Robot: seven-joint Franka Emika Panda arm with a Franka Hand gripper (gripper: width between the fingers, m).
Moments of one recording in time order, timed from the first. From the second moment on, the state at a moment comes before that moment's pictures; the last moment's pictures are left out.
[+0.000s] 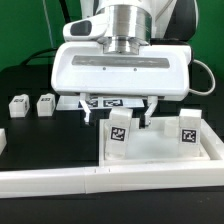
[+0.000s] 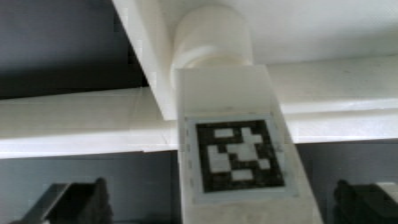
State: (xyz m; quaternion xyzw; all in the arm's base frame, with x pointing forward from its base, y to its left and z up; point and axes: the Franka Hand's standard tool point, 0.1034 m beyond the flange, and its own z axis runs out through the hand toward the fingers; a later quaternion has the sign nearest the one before) arm 0.615 -0.003 0.076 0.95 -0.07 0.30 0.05
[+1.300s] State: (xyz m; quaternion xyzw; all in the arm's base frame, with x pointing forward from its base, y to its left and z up) arm 0.616 -0.020 0.088 0.99 -0.11 0.02 -0.03
